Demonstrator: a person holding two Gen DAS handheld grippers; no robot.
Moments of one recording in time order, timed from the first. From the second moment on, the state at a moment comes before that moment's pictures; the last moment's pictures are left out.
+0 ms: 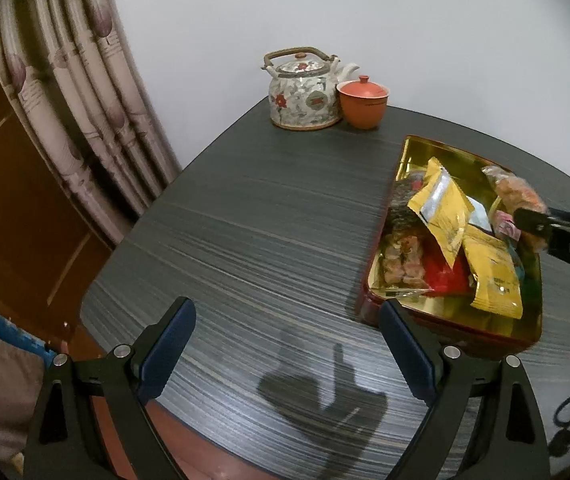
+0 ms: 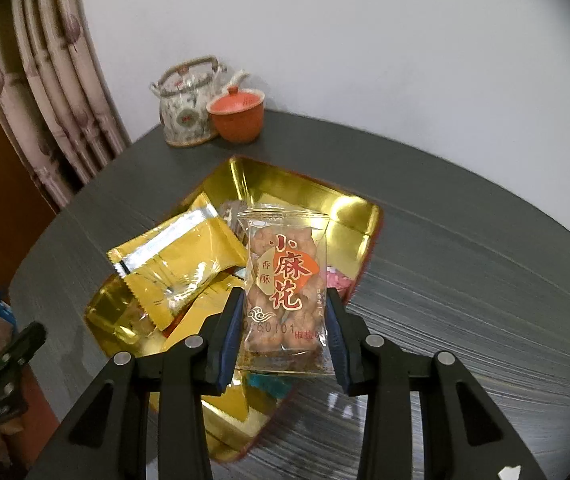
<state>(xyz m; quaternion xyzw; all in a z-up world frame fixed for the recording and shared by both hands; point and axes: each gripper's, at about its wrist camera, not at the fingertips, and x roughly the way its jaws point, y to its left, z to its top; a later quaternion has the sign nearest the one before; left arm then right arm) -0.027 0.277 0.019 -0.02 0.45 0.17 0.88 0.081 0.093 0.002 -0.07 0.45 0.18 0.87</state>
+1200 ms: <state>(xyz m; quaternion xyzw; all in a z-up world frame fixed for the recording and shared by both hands) -0.028 0.267 0.022 -0.01 0.44 0.16 0.88 0.015 0.088 0.009 -0.06 0.42 0.15 0.89</state>
